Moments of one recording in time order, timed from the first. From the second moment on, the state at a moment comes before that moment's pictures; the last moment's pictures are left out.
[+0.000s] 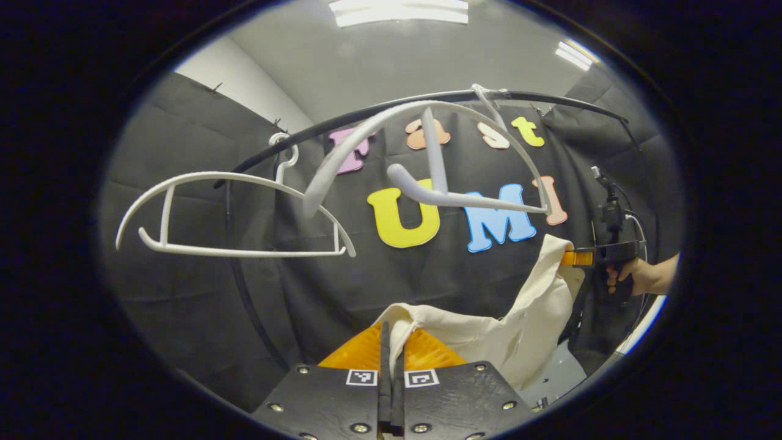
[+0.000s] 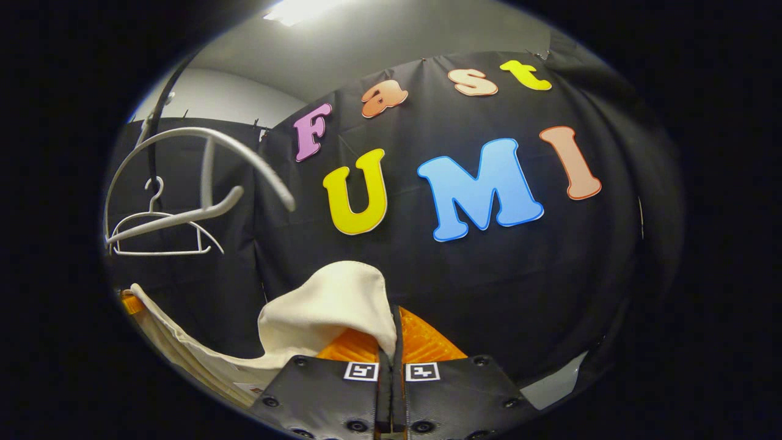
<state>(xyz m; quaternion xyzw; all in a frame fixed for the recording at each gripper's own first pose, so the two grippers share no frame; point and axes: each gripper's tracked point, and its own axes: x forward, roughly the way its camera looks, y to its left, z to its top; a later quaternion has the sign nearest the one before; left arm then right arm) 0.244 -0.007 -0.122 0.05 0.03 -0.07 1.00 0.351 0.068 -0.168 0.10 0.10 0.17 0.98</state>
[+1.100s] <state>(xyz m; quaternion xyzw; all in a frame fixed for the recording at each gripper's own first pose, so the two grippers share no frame) 0.102 -0.096 -0.096 -0.07 0.00 -0.16 0.98 0.099 0.170 -0.122 0.09 0.10 0.25 0.96</state>
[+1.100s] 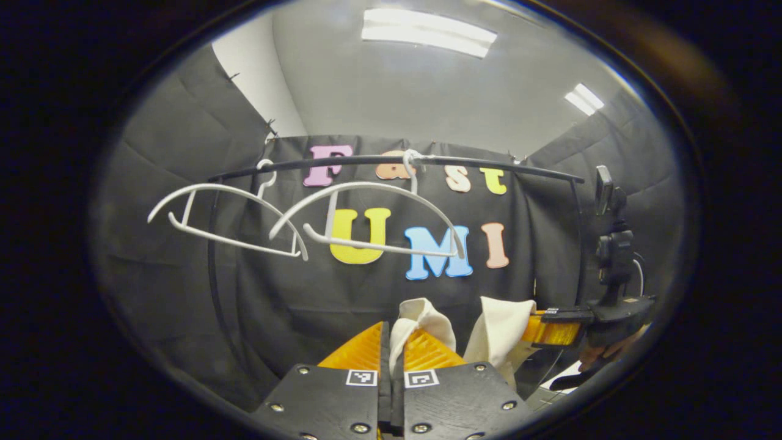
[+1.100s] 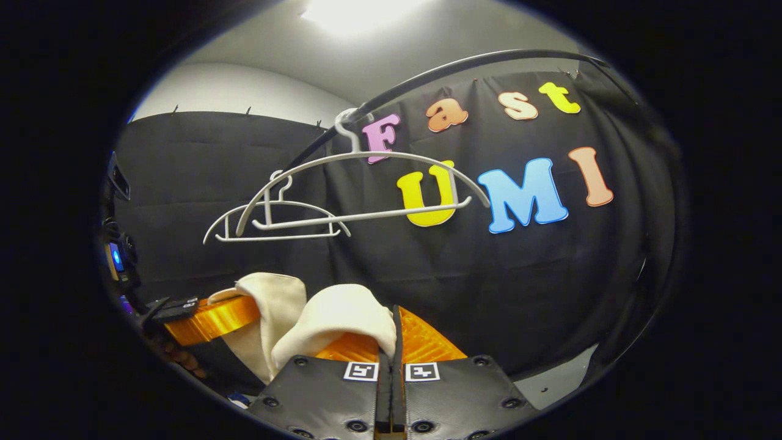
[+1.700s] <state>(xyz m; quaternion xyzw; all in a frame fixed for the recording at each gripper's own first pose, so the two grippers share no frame) 0.087 -0.073 -0.302 -0.08 0.17 -0.10 0.98 0.045 0.173 -0.293 0.06 0.25 0.21 0.94</state>
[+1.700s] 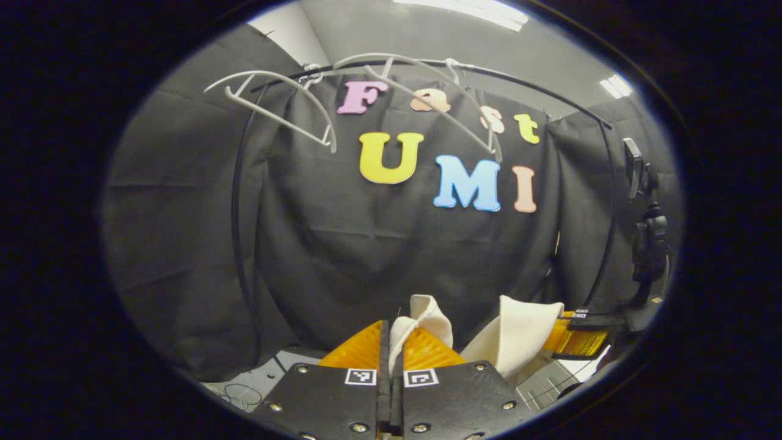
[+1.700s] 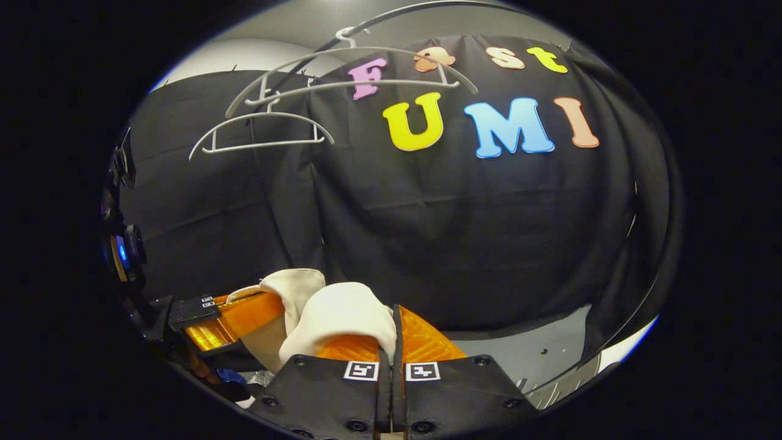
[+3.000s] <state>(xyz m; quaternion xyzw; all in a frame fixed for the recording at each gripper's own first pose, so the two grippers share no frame) 0.025 -0.041 -0.539 -0.03 0.41 -0.06 0.91 -0.021 0.133 -0.484 -0.02 0.47 0.11 0.88</state>
